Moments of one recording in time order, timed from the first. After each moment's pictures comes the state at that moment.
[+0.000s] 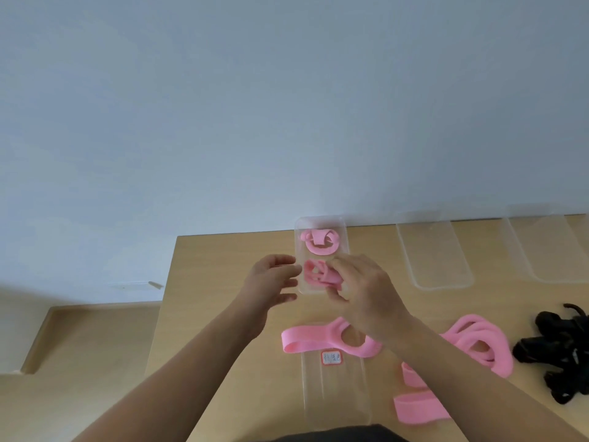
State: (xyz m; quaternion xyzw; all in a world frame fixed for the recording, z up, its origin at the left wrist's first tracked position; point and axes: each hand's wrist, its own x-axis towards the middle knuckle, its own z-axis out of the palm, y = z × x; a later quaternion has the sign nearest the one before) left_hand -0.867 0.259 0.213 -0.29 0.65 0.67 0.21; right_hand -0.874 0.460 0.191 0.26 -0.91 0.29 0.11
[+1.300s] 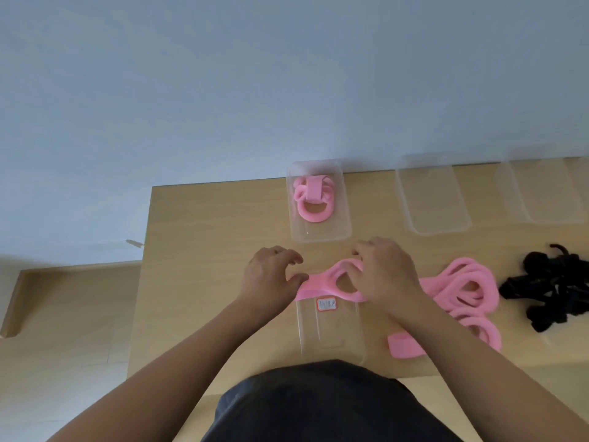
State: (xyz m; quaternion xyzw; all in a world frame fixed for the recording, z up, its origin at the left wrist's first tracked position) left_hand -0.813 0.264 0.154 -0.01 0.94 0.30 0.16; right_hand -0.838 0.478 0.164 0.05 -0.99 0.11 -0.12
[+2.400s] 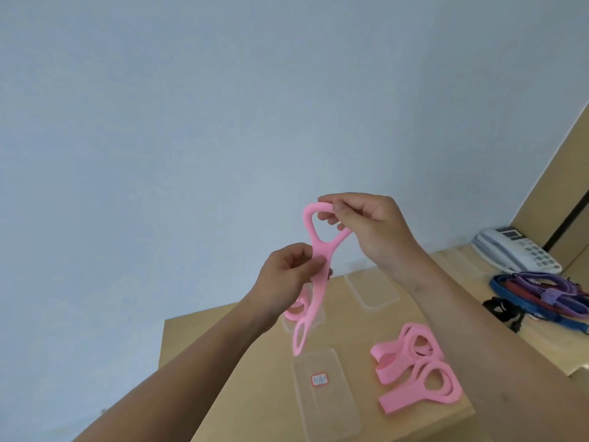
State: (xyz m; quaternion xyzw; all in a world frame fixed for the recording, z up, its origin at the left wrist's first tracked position) left_hand -0.805 0.267 0.373 0.16 0.73 0.65 0.11; right_hand -0.789 0.443 0.443 0.13 -0.78 0.58 0.17
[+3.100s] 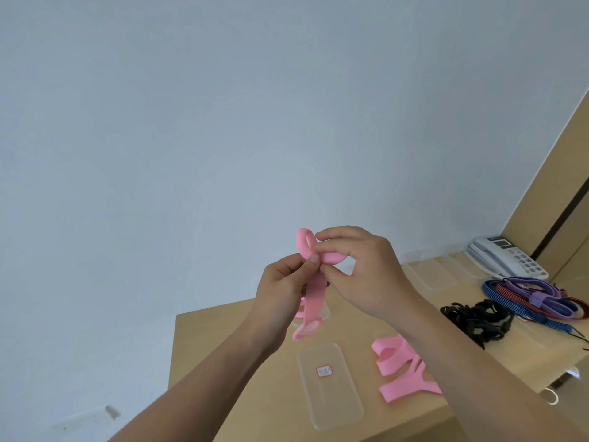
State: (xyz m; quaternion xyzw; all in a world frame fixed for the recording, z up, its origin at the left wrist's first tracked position) left_hand -0.741 0.242 0.386 0.14 0.64 0.75 0.09; right_hand -0.724 0.397 0.425 0.18 -0.87 0.35 0.29
